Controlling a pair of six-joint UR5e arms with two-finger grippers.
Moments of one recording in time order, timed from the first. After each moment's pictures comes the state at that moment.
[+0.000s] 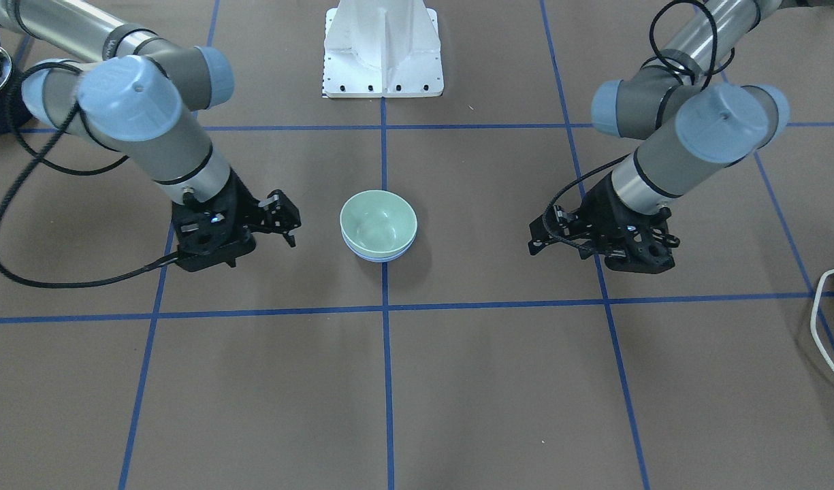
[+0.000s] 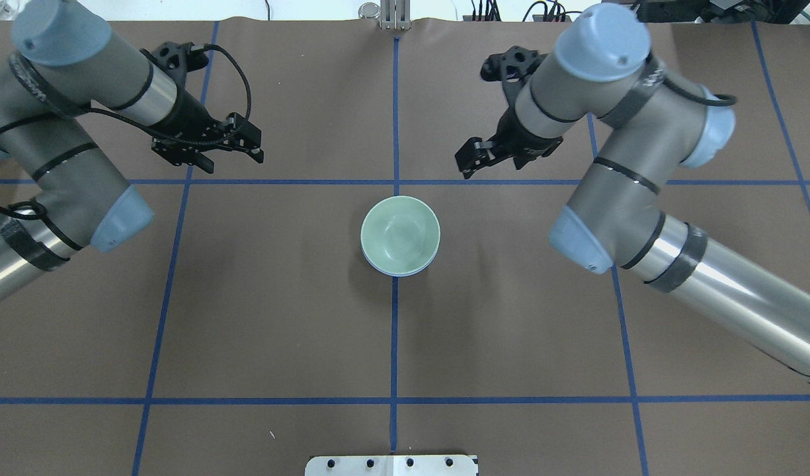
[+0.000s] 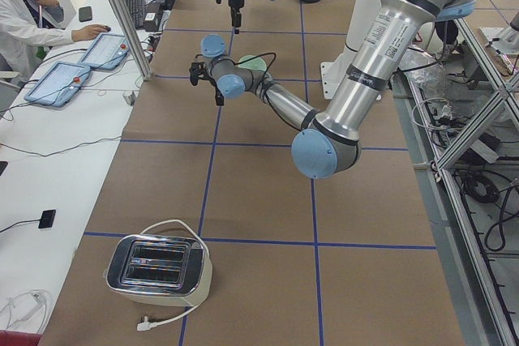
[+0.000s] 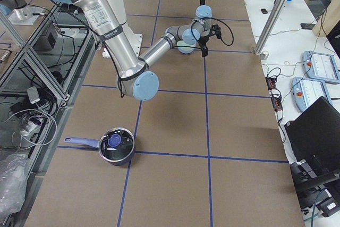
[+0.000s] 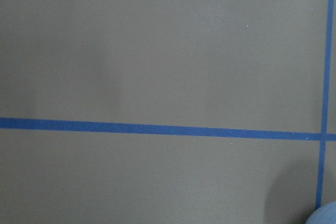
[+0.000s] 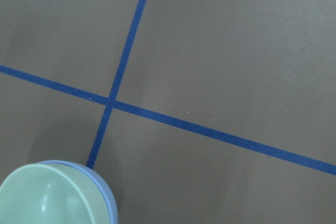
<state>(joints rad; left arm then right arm) -0.95 -2.04 -1.60 -1.97 -2.31 -0.99 0.86 -1.02 1.68 -1.38 2.12 0.81</state>
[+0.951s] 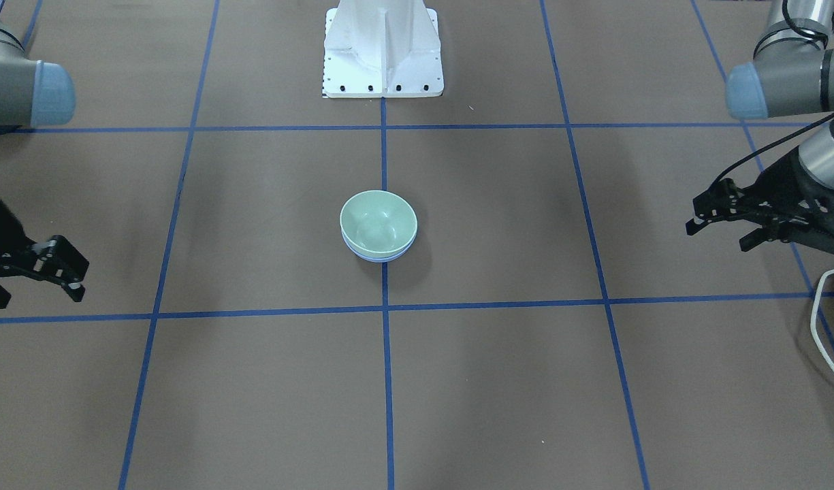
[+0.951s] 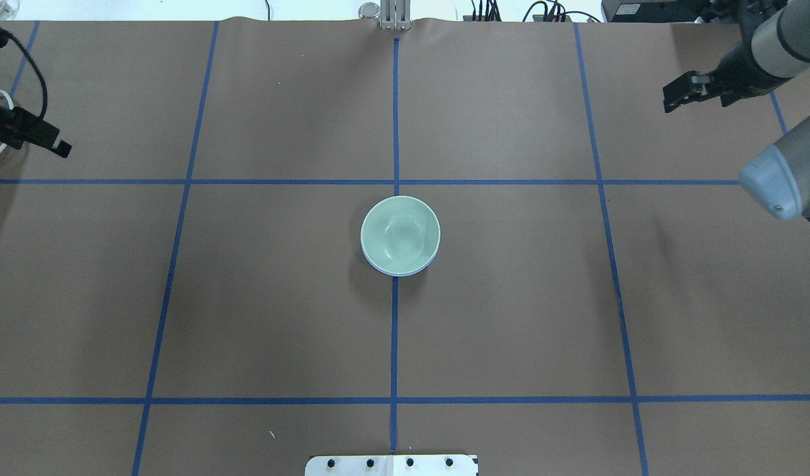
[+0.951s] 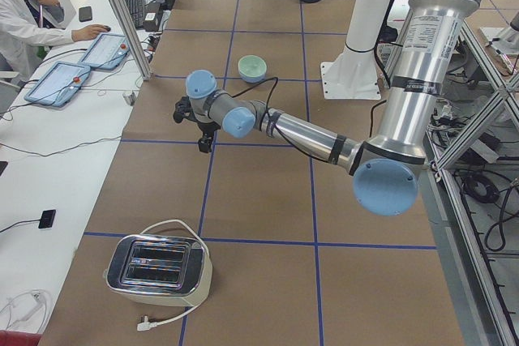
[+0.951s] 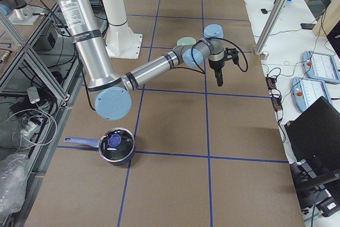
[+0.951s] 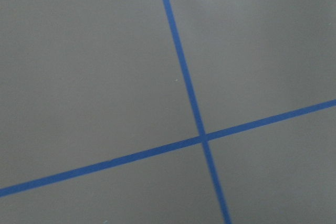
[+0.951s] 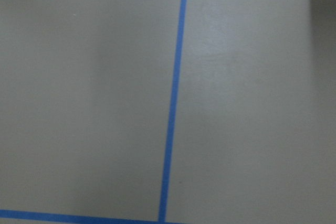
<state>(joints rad) -1.23 -1.73 -1.70 -1.78 -2.41 -0.32 1.16 -1.29 1.72 -1.41 2.08 0.56</state>
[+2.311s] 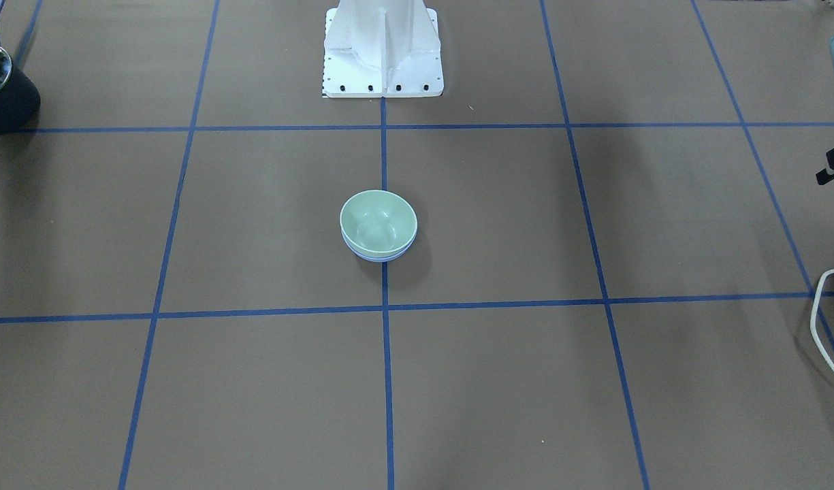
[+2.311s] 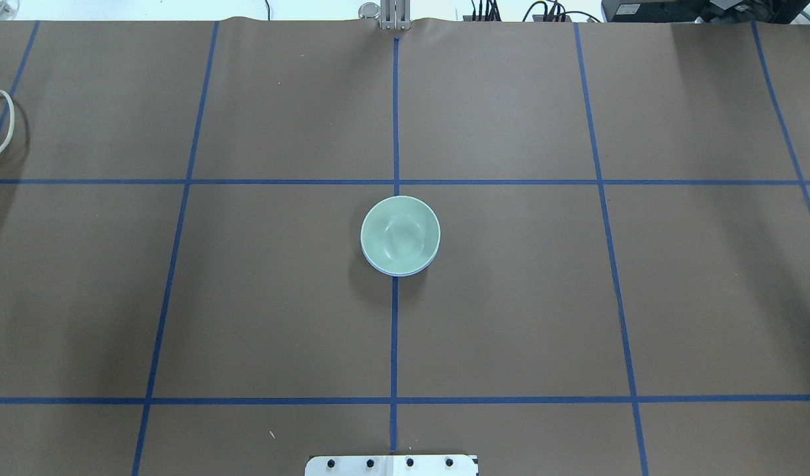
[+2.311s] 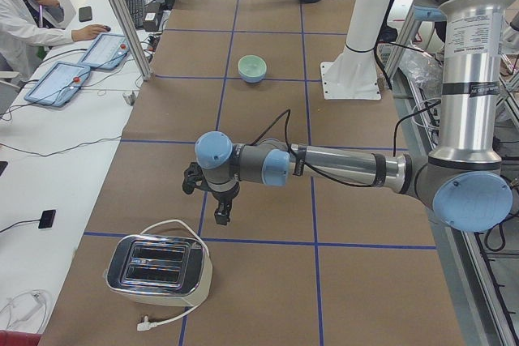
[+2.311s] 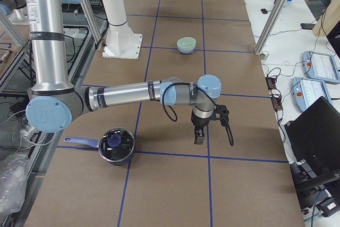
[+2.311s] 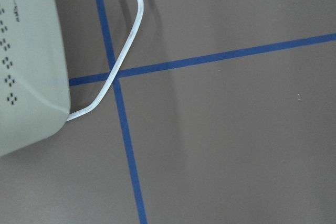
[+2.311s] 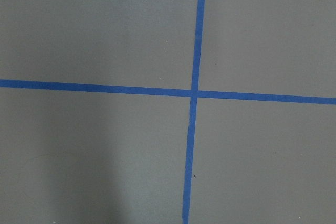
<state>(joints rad) -1.48 -1.54 -1.69 -1.56 -2.41 0.03 1.49 -1.54 1.70 -1.70 2.25 0.06</state>
